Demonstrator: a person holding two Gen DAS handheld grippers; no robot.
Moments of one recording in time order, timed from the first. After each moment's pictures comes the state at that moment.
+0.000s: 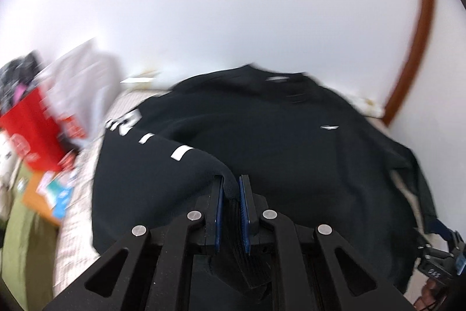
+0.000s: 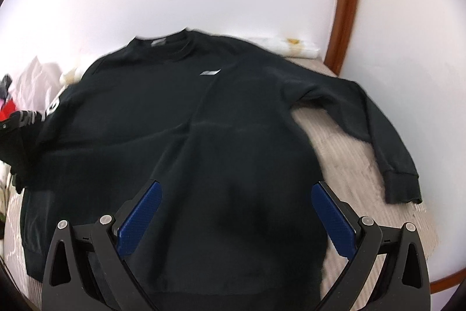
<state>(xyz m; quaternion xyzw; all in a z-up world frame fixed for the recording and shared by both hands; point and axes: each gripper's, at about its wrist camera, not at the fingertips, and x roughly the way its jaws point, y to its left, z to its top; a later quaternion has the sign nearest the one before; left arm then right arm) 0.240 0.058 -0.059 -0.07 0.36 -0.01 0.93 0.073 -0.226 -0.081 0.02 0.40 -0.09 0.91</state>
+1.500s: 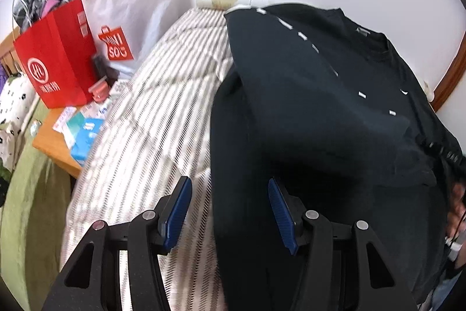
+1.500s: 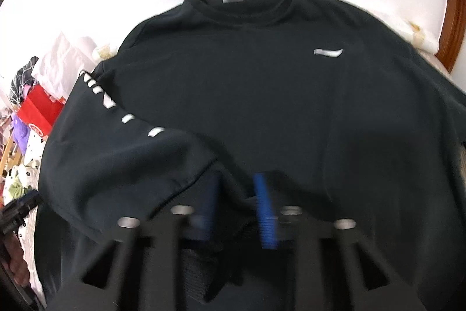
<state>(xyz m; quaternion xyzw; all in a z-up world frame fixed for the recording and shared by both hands) 0.218 0.198 -0.185 -0.11 0.46 0.08 0.88 0.234 -0.153 -0.162 0.04 0.47 0.09 0.88</state>
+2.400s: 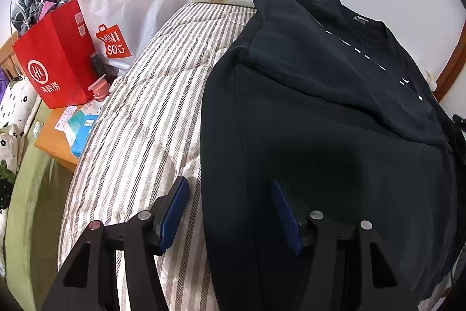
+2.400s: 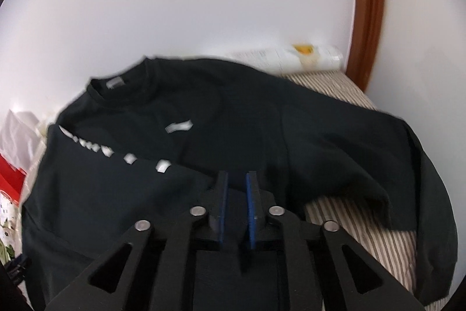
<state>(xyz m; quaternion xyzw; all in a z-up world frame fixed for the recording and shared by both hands) 0.216 0.182 -0.187 -0.09 0.47 0.08 0.87 0.231 -0.308 -0.105 0.07 0.42 -0.06 0.90</state>
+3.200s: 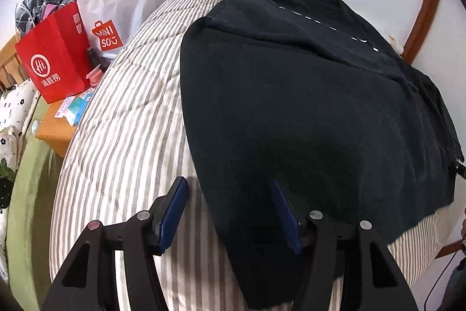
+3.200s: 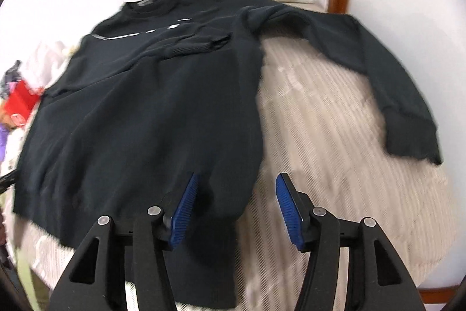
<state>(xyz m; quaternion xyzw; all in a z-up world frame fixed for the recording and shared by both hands) 0.112 0.146 -0.183 -0.05 0.47 0.03 0.88 0.005 -0.323 -0.151 0.06 0.48 0.00 0.88</state>
